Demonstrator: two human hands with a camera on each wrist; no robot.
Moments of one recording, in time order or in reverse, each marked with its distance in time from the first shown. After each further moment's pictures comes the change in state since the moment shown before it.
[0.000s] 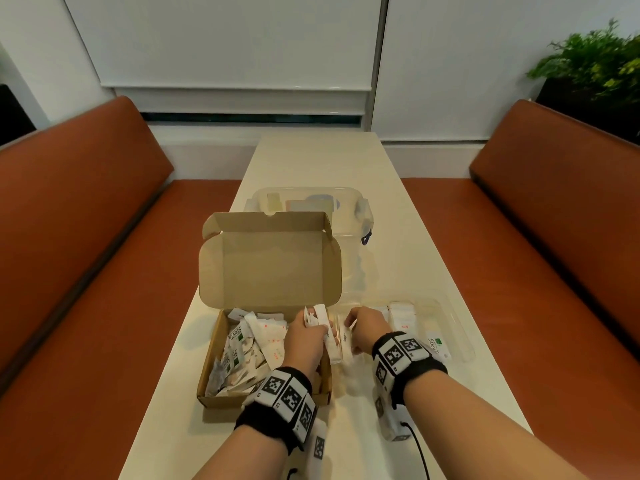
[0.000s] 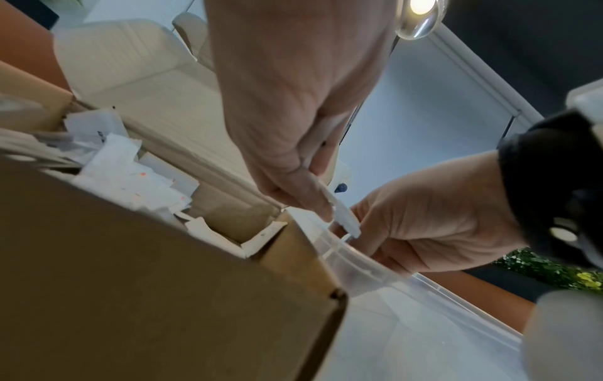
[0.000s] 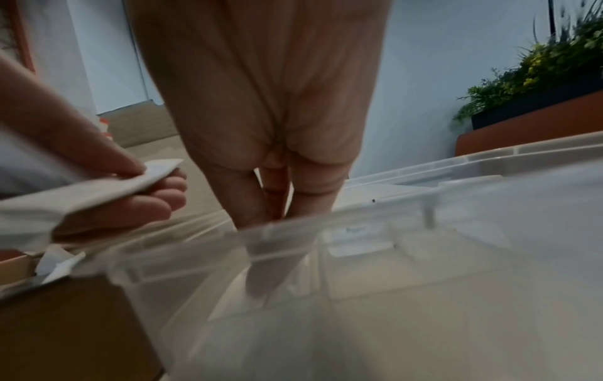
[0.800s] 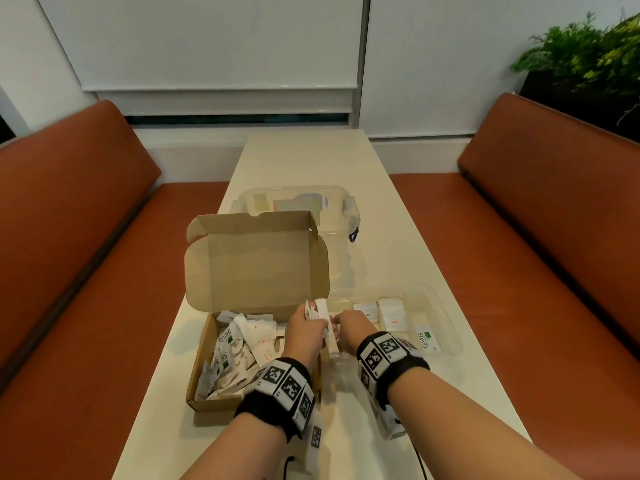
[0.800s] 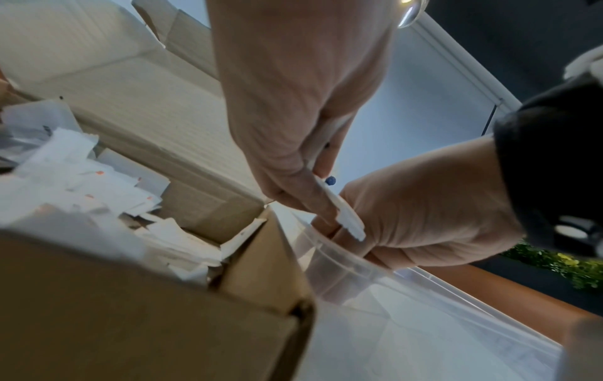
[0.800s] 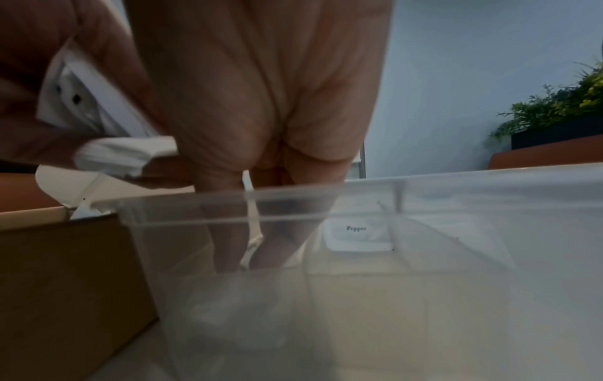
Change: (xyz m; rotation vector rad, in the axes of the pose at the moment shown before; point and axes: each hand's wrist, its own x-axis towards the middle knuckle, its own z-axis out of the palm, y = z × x) left_hand 0.010 0.001 0.019 0.046 -0.045 0.019; right_hand -0.005 -0.002 0.005 -0.272 0.002 -0.111
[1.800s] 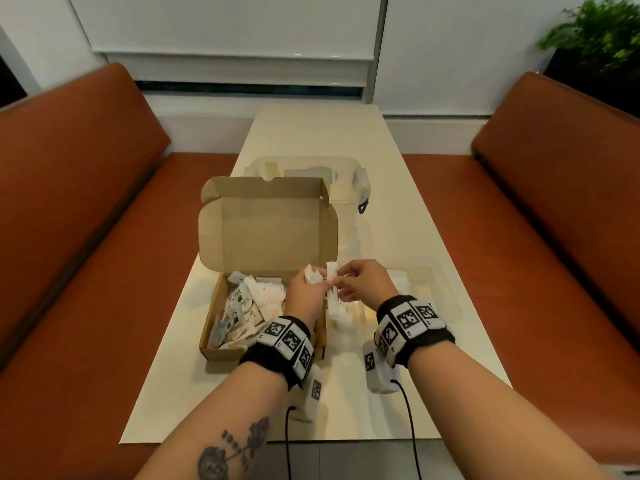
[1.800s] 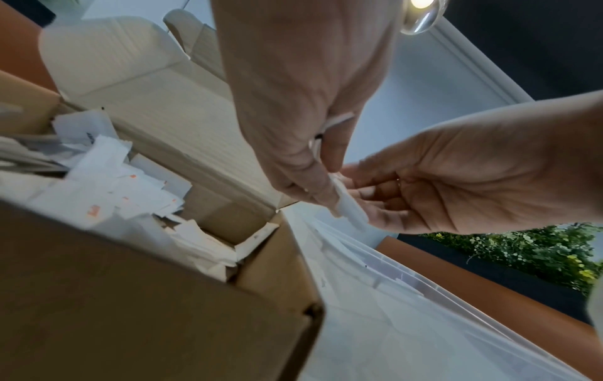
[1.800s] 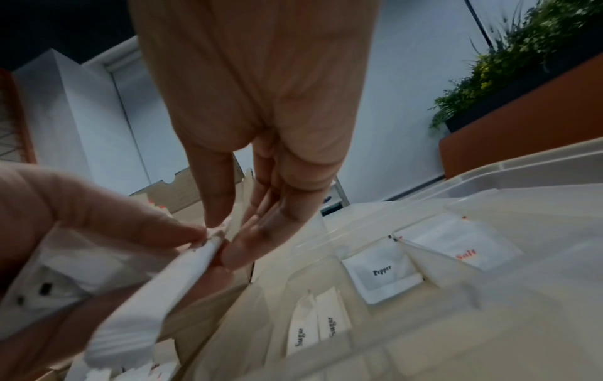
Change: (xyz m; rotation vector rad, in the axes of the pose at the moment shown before) left_hand -0.016 0.005 -0.014 0.017 0.004 0.098; right_hand -0.032 -0.003 -0.025 0.860 0.159 -0.017
